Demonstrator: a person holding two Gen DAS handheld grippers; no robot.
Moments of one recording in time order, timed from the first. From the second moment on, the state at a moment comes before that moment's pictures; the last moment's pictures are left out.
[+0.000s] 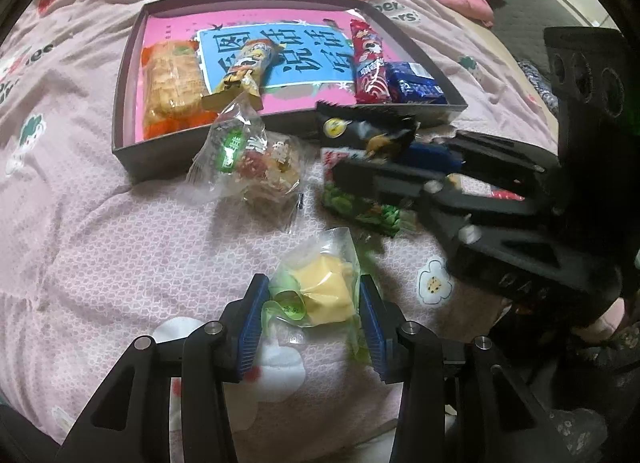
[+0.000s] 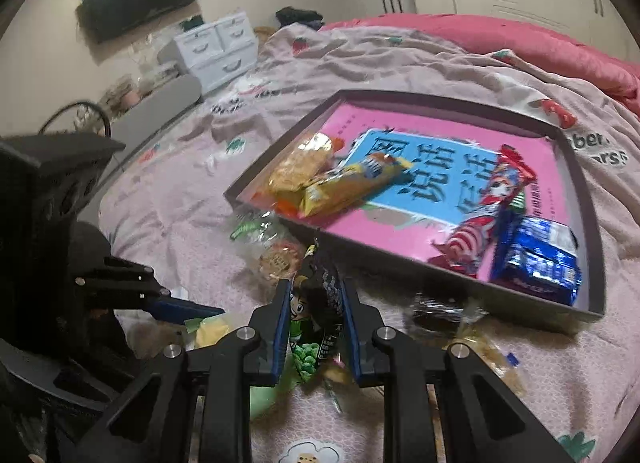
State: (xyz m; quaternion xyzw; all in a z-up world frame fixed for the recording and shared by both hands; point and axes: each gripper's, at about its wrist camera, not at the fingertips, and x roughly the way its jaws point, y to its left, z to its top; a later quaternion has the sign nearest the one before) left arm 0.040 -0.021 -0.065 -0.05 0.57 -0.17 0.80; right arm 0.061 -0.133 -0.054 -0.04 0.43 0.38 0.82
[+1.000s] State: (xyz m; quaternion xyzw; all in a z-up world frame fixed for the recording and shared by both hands) left arm 0.031 -0.008 -0.022 -0.08 0.51 -0.17 0.84; right arm 0.068 -0.190 -0.011 0.06 0.36 0.34 0.87
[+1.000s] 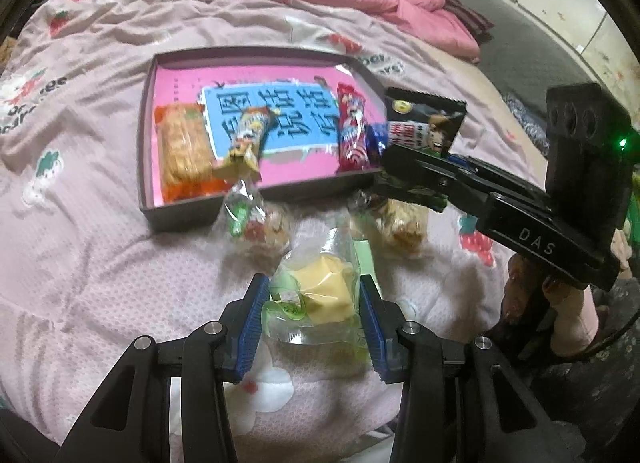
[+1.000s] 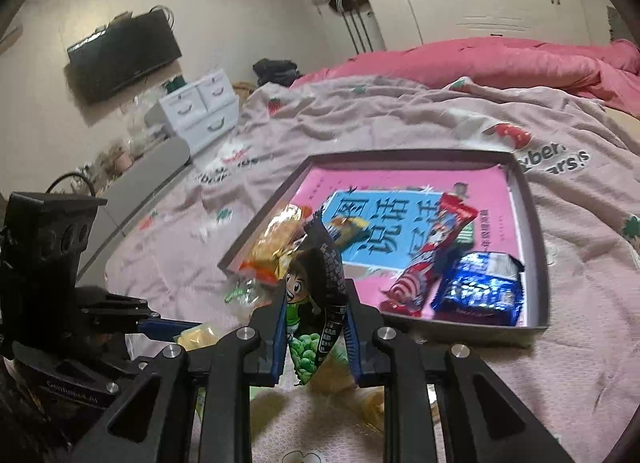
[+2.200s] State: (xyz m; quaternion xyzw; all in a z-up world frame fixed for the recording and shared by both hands) left arm 0.052 0.071 0.037 -0.14 0.38 -0.07 0.91; right arm 0.076 -0.236 0.016 0.11 0.30 0.28 0.90
